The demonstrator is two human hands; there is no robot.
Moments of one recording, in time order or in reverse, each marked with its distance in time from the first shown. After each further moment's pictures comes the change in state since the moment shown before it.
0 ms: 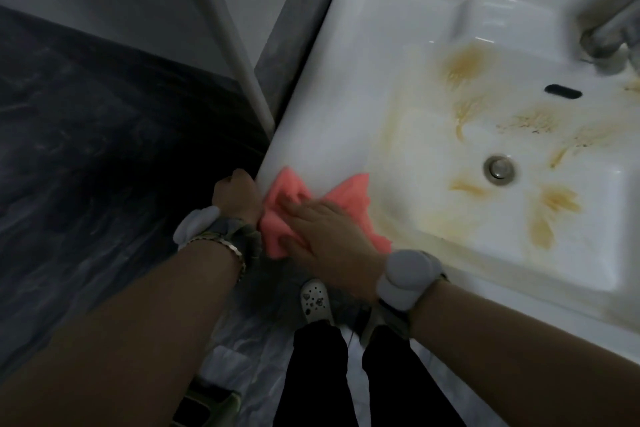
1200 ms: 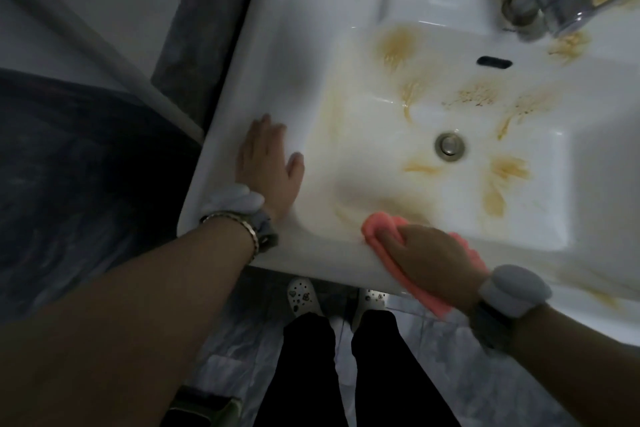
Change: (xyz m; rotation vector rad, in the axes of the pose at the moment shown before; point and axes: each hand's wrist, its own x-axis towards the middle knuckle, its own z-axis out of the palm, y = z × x) left_hand -0.015 0.030 0.094 0.441 0.131 1.004; right_hand -0.134 0.101 -0.032 0.008 -0.032 0.646
